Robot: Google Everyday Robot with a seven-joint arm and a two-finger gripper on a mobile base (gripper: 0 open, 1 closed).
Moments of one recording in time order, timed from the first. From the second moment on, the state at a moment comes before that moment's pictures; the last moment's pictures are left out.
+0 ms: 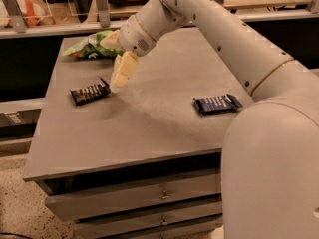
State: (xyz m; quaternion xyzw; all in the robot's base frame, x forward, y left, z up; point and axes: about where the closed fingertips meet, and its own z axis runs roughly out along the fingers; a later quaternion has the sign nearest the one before) arm 0.630 0.118 0.900 -0.73 0.54 0.30 0.31
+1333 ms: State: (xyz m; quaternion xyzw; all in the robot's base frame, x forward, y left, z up) arm 0.624 0.169 0.855 -0.77 0.51 0.28 0.27
